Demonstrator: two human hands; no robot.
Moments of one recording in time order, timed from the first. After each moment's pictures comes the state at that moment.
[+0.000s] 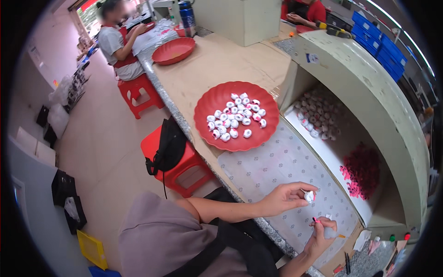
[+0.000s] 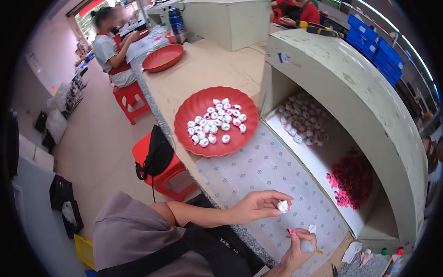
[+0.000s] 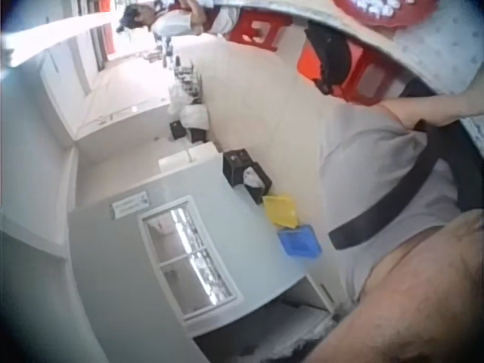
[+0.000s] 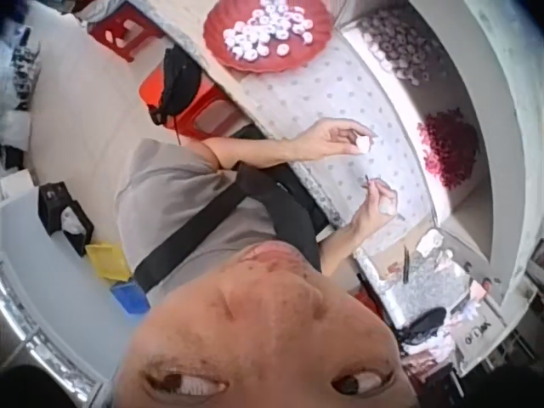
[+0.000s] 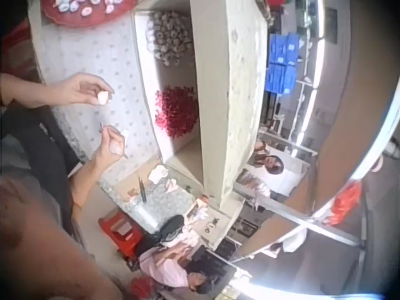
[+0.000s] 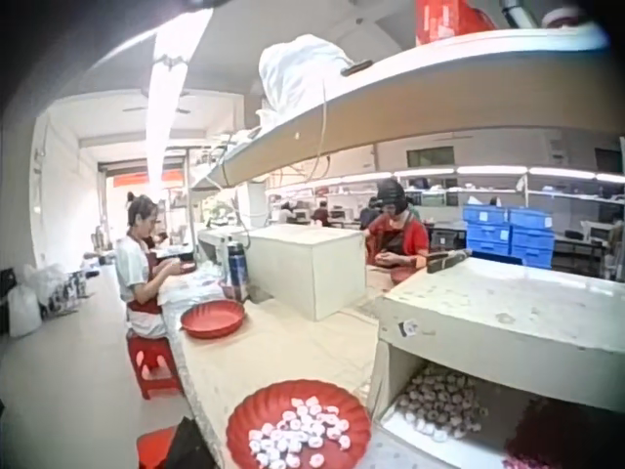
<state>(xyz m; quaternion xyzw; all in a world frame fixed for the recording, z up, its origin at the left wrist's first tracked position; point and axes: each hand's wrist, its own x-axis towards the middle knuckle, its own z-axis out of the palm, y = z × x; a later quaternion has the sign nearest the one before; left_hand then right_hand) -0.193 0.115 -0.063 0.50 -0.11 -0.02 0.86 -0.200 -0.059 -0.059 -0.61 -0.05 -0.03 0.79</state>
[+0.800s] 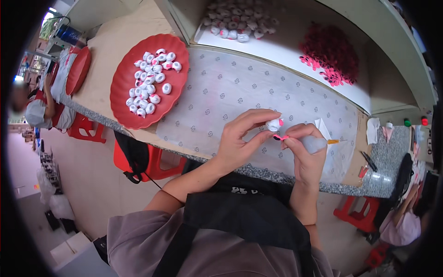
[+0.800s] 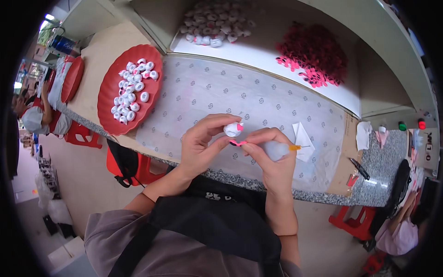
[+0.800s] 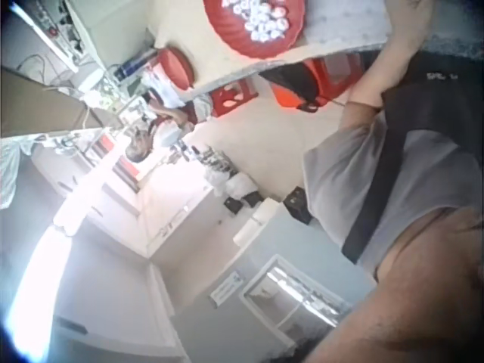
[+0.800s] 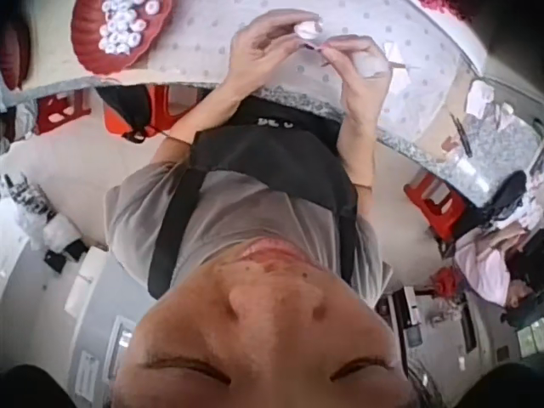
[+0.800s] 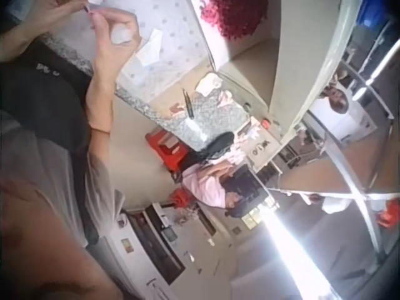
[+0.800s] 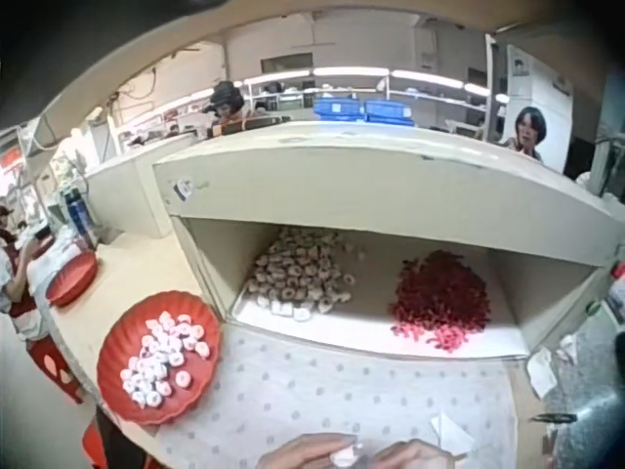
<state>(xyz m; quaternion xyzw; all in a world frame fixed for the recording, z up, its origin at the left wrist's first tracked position) -0.183 0.111 -0.073 0.63 -0.14 0.05 0.77 -0.190 -0.031 -0.049 -0.56 0.00 0.03 0.83</state>
